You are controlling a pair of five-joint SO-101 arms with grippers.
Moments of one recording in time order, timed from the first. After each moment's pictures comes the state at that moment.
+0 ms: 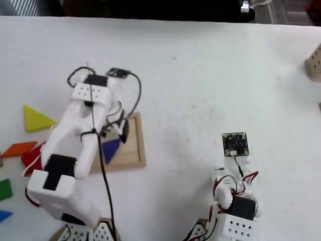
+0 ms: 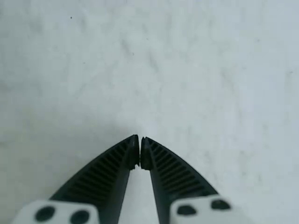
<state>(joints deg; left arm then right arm) 3.8 10.8 10.3 86.5 -2.4 11.0 -102.4 96.5 72.3 19.3</state>
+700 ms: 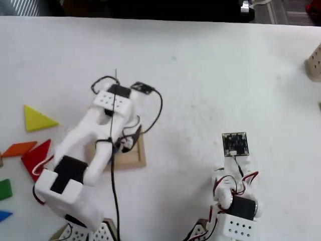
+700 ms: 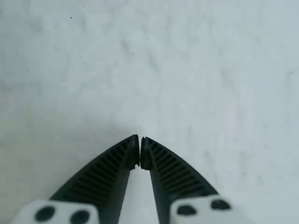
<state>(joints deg) 13.8 10.4 15.6 85.7 -4.2 11.0 -102.4 96.5 72.3 19.3</state>
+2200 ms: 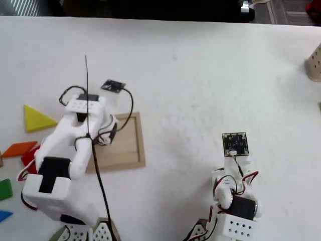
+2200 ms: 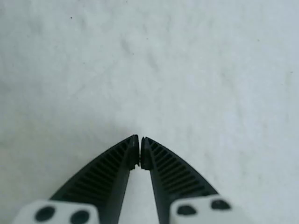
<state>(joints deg) -0.7 9.3 28.2 66.2 -11.5 11.0 -102.4 96.5 72.3 19.3</state>
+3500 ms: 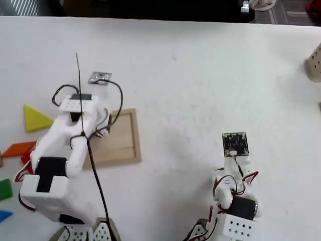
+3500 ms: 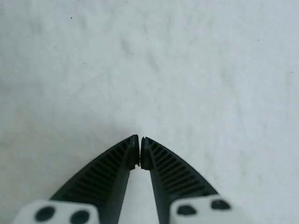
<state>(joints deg) -4.2 9.5 28.0 58.8 -3.6 11.0 -102.4 96.5 72.3 19.3</state>
